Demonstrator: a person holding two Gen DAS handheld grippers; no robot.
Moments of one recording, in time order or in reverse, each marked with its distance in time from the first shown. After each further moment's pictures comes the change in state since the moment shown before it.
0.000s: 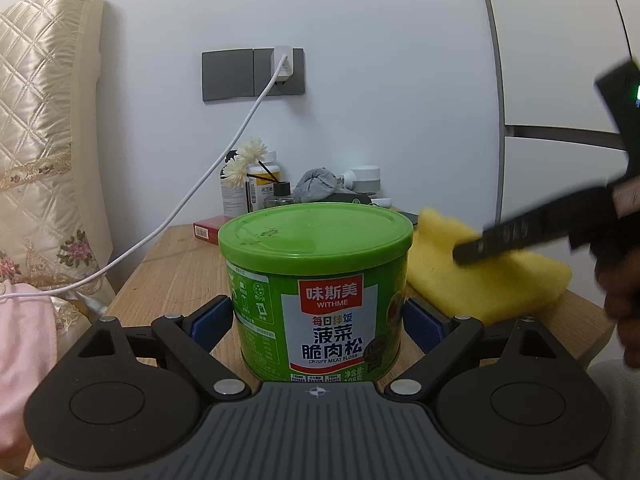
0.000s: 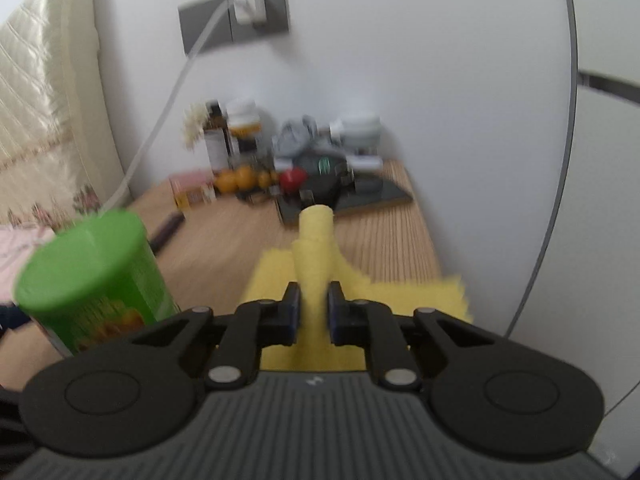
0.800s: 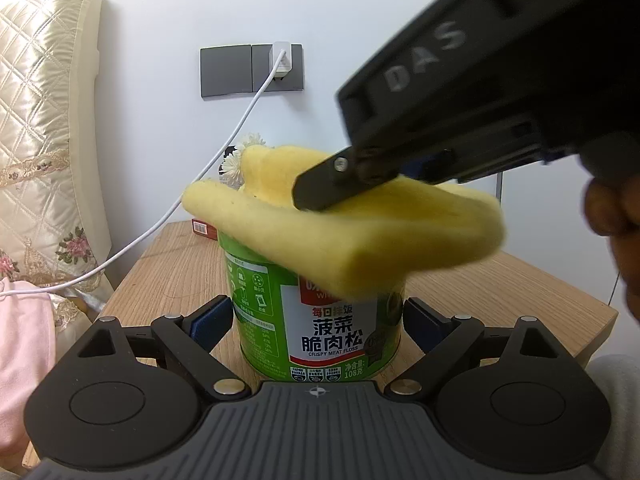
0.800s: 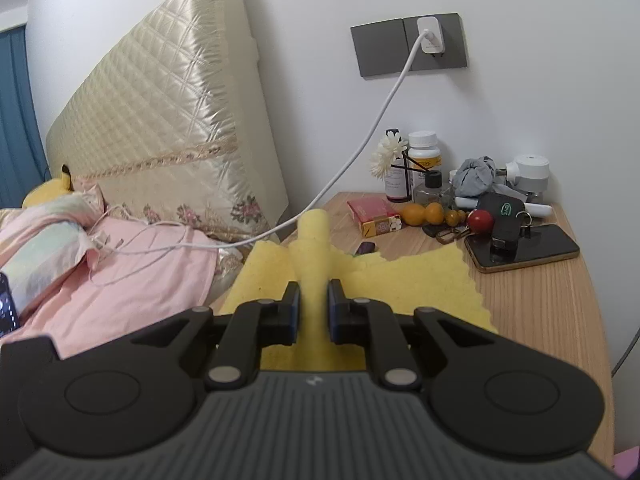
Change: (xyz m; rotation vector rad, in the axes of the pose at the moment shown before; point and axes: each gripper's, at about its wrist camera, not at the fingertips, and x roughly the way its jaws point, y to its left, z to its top) left arm 0.002 0.004 -0.001 0.003 0.011 -0.005; right arm -0.024 0.085 0.019 -0.101 0.008 0.375
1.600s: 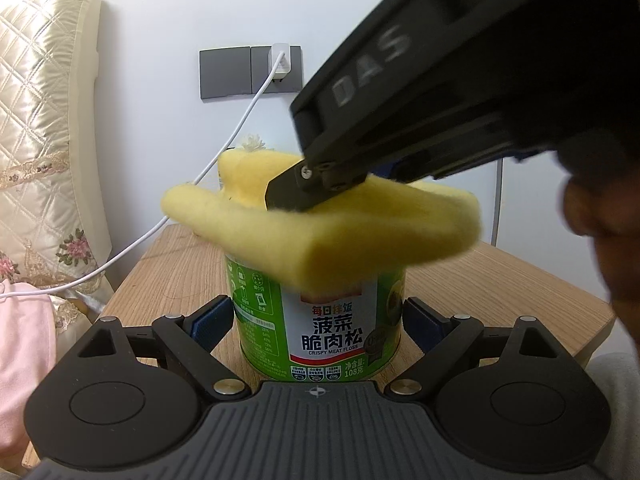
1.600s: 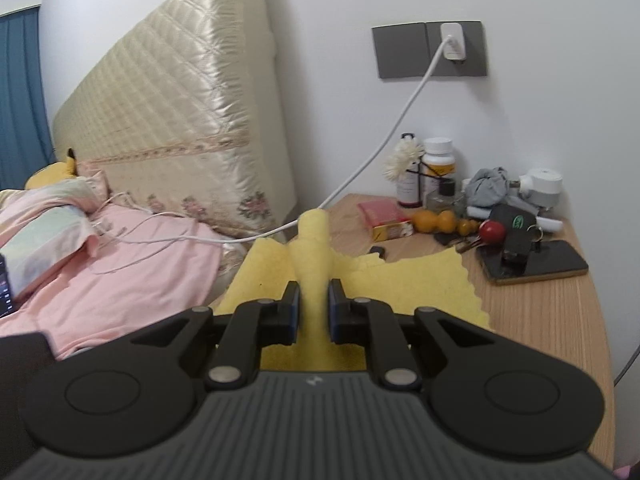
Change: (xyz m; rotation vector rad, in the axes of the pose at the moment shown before) left arm 0.005 0.006 -0.001 0.005 -0.007 0.003; right arm 0.007 0.009 0.000 -0.051 0.010 0.015
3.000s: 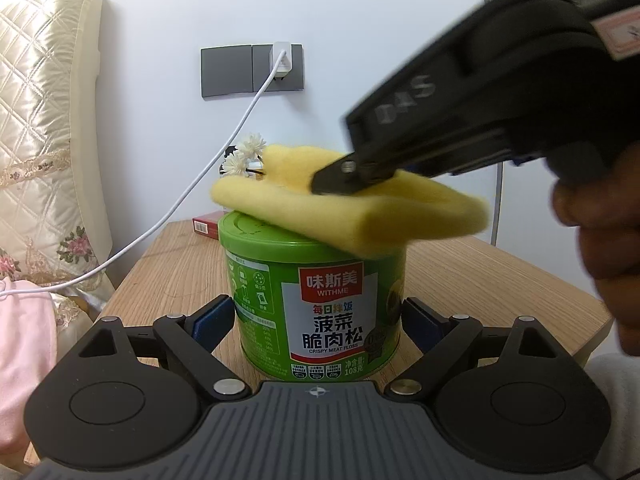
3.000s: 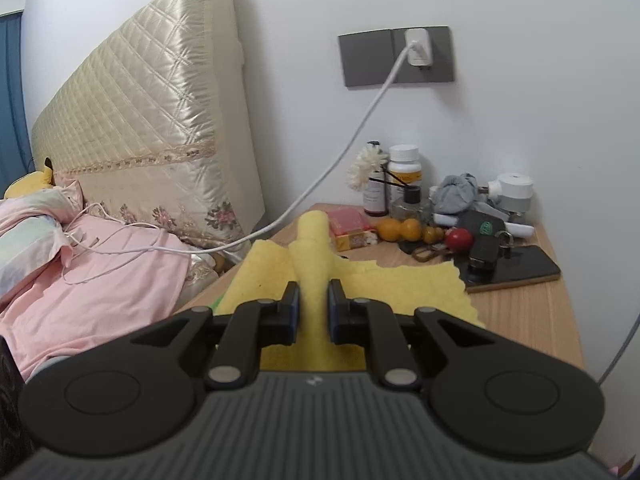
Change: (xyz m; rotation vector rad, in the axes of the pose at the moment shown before) left arm 0.013 0.018 0.002 -0.006 0.006 0.000; right arm 0.007 -0.020 0.004 0.010 -0.038 -0.071
